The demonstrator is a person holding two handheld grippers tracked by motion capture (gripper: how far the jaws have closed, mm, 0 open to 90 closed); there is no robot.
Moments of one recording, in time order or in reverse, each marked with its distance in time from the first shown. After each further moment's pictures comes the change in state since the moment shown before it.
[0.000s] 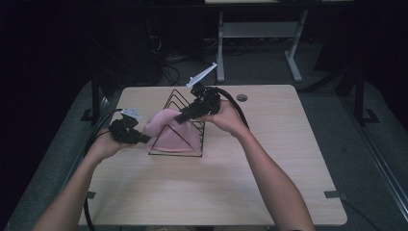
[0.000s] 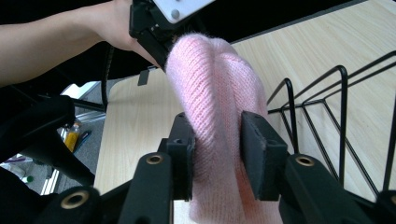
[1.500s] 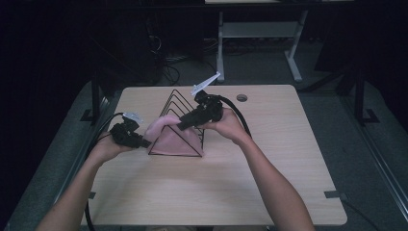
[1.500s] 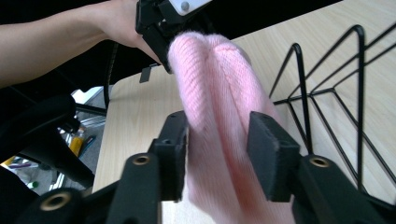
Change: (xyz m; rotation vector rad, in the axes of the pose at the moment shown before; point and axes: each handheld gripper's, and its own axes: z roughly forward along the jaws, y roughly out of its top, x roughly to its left) left arm 0.004 -0.010 0.010 0.026 -0.014 -0.034; right arm -0.003 -0.026 0.007 -0.029 0.016 0.024
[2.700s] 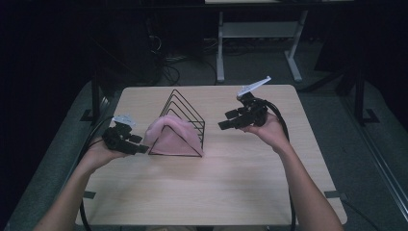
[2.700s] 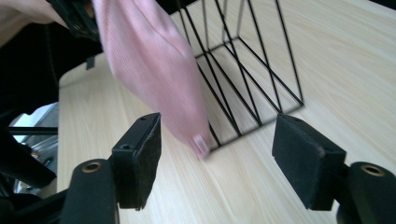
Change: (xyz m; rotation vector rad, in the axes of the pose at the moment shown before) left arm -0.014 -0.017 -0.021 -0.076 -0.003 -0.025; right arm -0.008 -0.077 -0.095 -0.040 -0.233 0.161
